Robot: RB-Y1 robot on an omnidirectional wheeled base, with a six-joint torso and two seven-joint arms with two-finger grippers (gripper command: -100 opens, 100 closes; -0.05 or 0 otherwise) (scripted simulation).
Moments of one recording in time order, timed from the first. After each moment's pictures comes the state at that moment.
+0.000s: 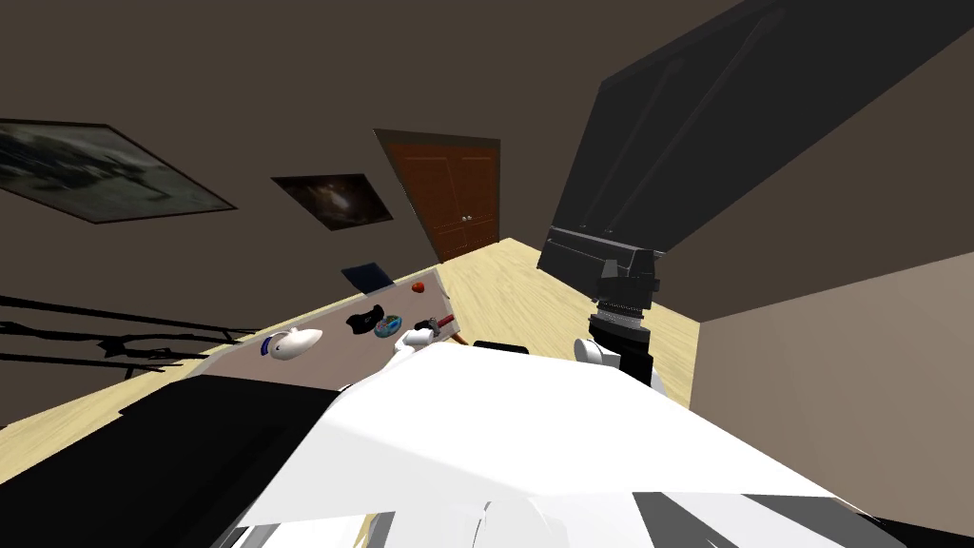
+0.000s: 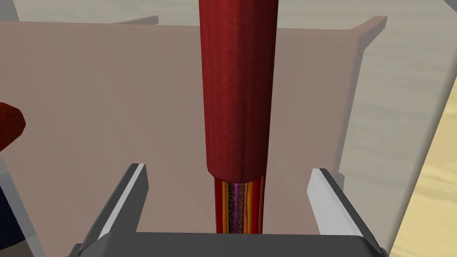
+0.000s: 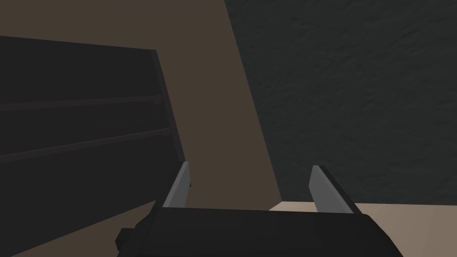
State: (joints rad) left arm 0.15 0.44 0.02 -1.06 0.29 0.44 0.49; right arm 0.51 0.04 -0.05 -2.29 0.06 -0.52 0.08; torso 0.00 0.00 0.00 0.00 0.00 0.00
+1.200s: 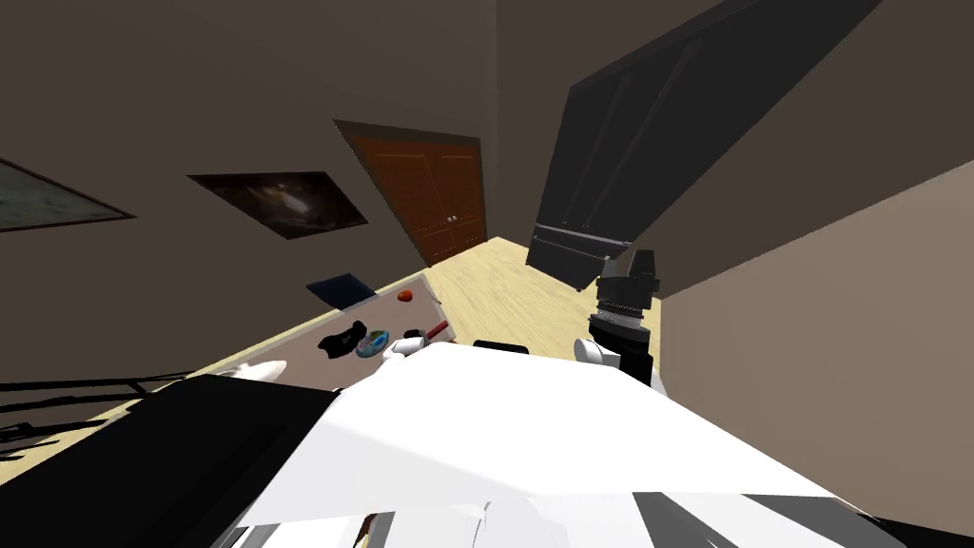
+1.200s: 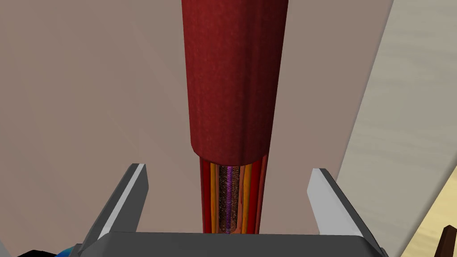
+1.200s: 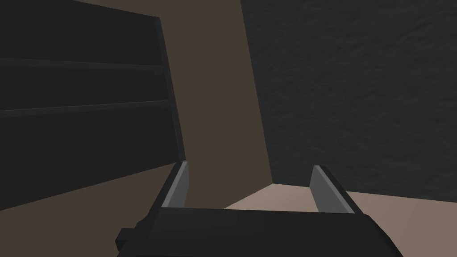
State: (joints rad) left arm 0.17 0.49 0.06 -0.91 0.35 0.46 0.55; right arm 0.51 0.04 -0.05 -2.29 0.06 -0.52 0.08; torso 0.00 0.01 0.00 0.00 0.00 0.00
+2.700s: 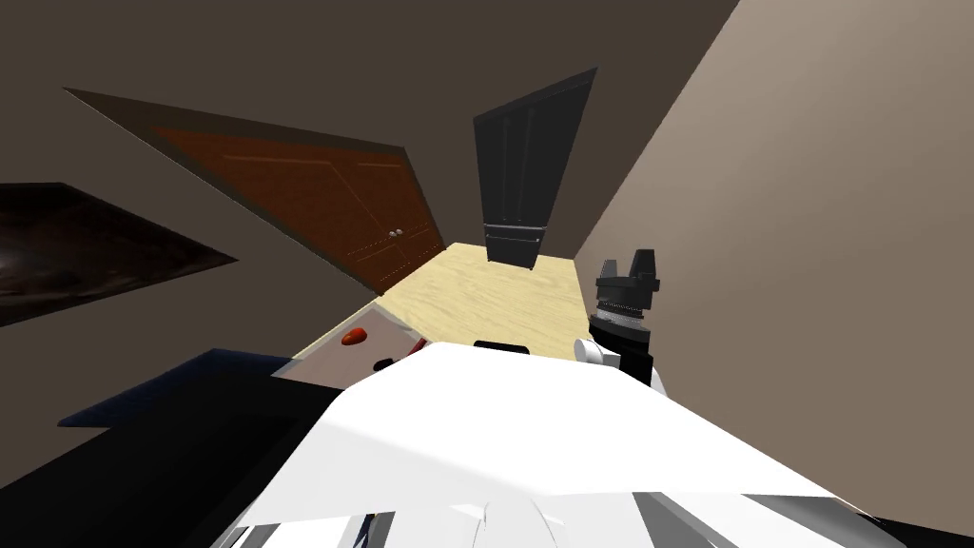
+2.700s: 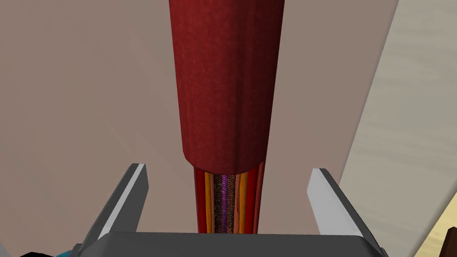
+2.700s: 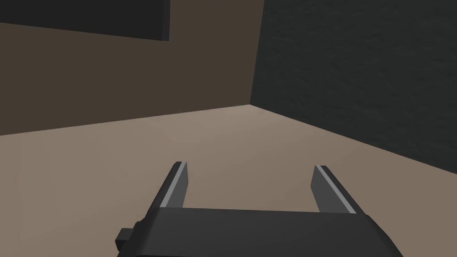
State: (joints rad) left arm 0.25 0.53 0.14 -0.59 0.58 0.26 0.62; right arm 0.51 0.04 -0.05 -2.29 0.06 -0.52 0.08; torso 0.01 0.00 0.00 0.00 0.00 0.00
